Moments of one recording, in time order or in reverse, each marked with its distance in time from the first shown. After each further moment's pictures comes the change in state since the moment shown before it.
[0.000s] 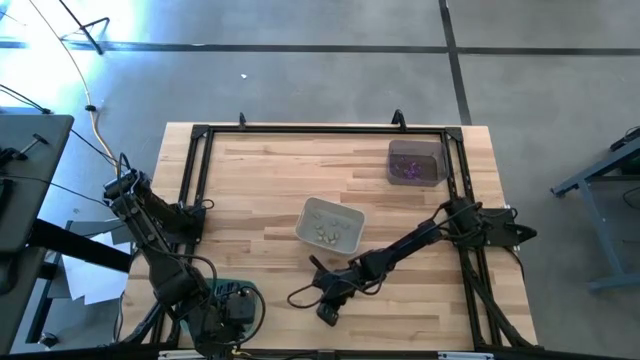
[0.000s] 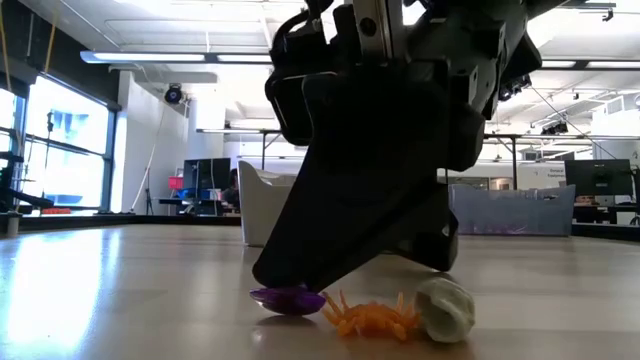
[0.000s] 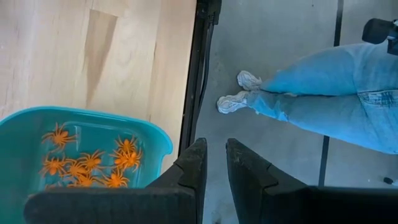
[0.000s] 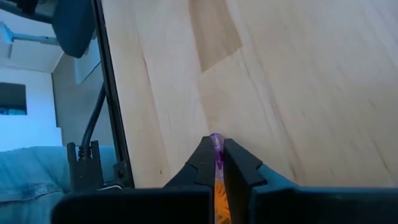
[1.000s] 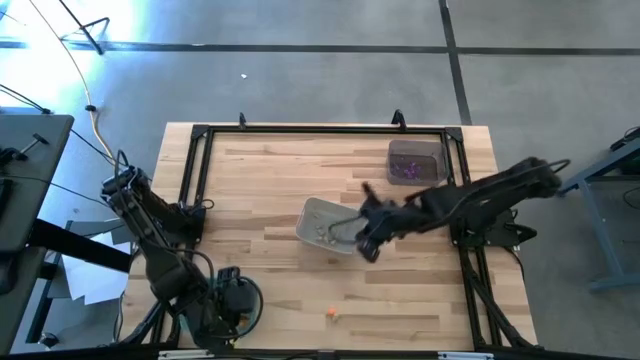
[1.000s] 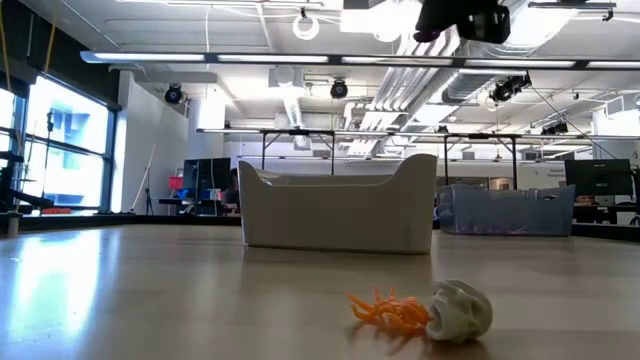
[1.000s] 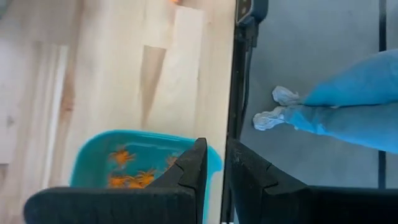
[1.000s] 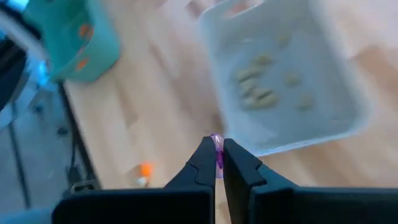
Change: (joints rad) left arm 0.006 -0.023 0.000 -0.095 -0.147 0.088; right arm -0.121 -0.673 -0.002 -0.807 0.319 -0.093
